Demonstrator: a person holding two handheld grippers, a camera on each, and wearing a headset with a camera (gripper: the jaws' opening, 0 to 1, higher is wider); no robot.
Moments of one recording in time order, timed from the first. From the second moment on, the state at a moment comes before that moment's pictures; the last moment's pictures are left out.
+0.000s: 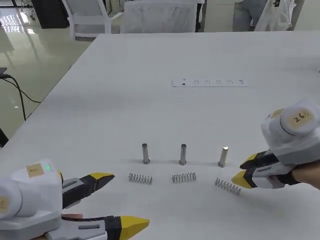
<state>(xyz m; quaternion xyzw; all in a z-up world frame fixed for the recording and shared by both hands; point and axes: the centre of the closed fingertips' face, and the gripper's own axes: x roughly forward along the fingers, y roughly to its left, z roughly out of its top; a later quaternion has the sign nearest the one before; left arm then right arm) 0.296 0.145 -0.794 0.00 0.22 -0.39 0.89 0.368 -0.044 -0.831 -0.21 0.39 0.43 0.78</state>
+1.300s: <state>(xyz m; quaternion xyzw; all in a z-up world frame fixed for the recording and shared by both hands) 0.297 0.145 -0.797 0.00 0.22 -0.40 0.89 0.353 -0.044 -0.865 -0.25 0.42 0.45 0.74</state>
